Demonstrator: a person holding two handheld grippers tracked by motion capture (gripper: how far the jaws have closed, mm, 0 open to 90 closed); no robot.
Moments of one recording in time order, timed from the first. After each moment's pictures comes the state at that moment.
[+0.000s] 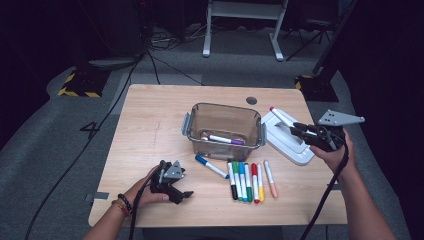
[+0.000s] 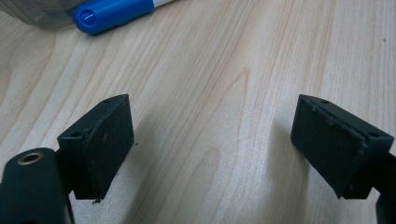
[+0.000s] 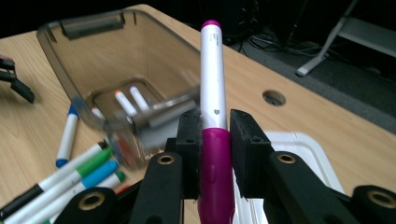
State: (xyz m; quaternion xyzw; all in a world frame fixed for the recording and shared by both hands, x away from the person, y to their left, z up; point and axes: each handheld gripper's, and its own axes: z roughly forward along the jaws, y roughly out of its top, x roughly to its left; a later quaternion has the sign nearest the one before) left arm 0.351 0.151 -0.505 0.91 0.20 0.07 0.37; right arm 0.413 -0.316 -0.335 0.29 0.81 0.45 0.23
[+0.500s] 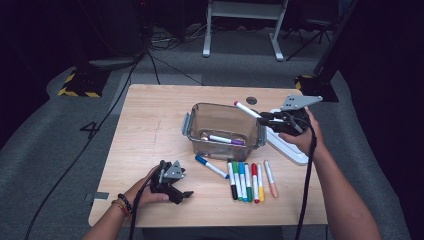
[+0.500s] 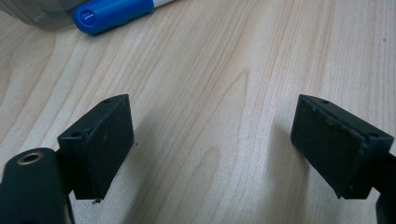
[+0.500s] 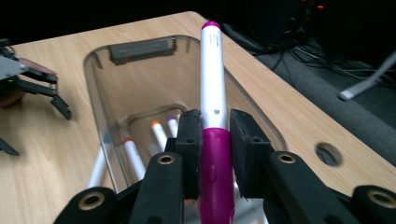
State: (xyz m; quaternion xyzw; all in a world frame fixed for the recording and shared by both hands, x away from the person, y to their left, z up) left arm 0.351 0.151 -0.505 0.91 0.20 0.07 0.37; right arm 0.447 -0.228 -0.321 0.20 0.85 0.44 0.18
